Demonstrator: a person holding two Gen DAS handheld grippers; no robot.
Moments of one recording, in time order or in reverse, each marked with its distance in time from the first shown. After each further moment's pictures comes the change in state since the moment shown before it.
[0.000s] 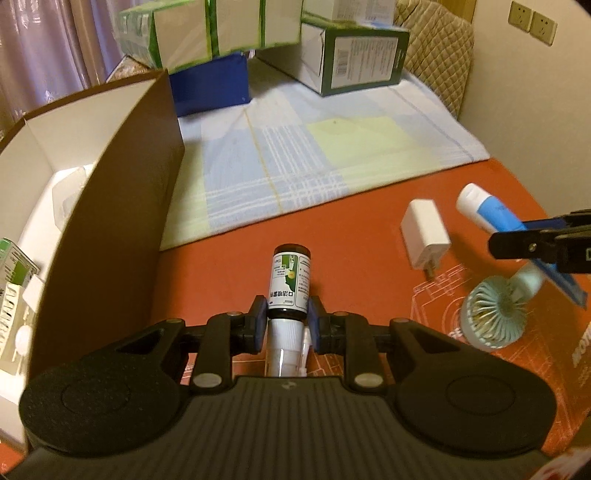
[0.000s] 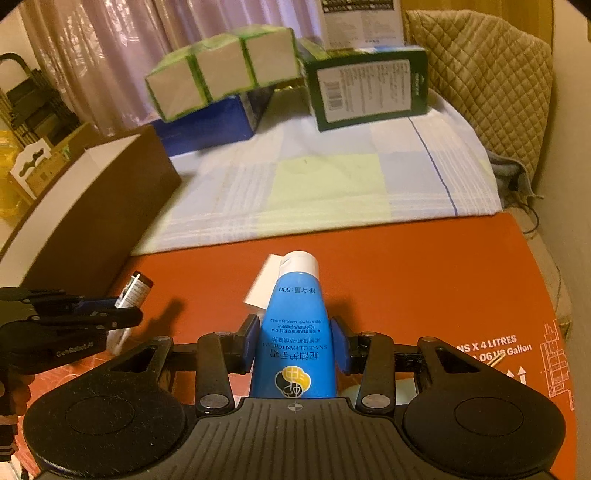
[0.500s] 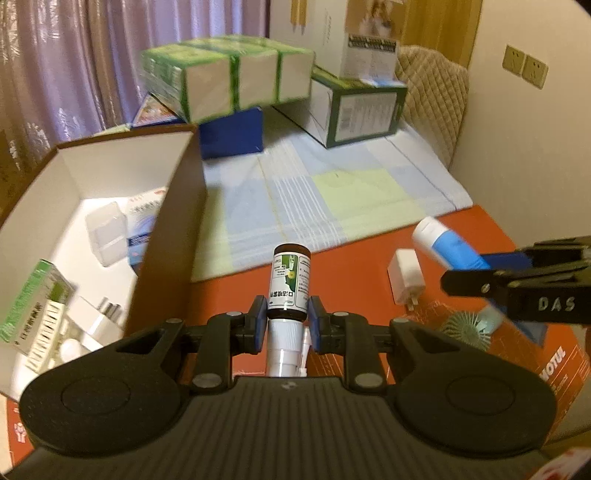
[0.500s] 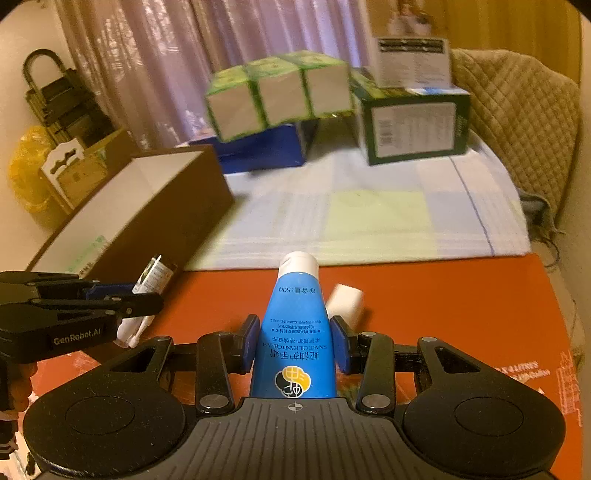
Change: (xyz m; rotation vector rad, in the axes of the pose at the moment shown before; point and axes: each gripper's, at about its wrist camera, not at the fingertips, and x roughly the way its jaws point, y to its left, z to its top) left arm -0.064 0.018 0.012 -0.041 -0.109 -0.011; right arm -0.022 0.052 0.007 -0.074 -0.061 0.072
